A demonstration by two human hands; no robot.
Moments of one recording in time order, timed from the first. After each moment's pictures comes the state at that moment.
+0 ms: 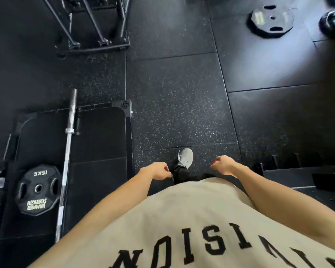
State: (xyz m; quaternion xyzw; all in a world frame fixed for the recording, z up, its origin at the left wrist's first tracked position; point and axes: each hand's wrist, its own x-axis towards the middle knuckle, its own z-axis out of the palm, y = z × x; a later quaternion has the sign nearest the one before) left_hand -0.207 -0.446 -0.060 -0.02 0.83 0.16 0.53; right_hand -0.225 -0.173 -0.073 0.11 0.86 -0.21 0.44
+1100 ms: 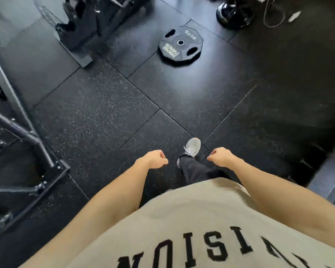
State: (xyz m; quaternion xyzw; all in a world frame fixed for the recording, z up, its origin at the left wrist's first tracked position) left_hand -1.045 -0.254 -0.050 0.21 0.82 0.02 0.54; right_hand -0.875 -0.044 -0.061 0.40 0.78 -0.35 0.34
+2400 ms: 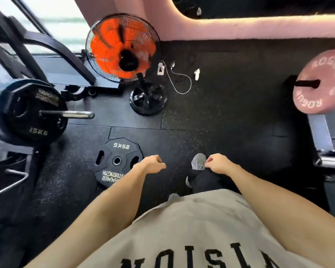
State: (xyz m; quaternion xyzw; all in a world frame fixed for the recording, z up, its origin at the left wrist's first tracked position) left_hand -1.471 0.596 -0.027 0.48 0.73 -0.15 0.46; right_hand -1.206 0.652 -0.040 0.63 0.61 -0.46 0.17
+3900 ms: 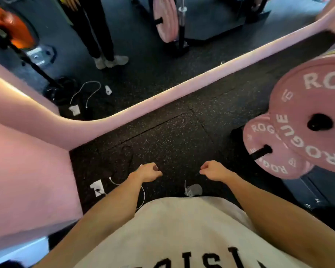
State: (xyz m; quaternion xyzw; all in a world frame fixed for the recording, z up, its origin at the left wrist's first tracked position) left_hand -1.269 1.540 -0.028 0.65 0.57 -0.26 0.42; right_hand -1.014 1.446 -0.034 0.76 0.41 -0.50 0.01
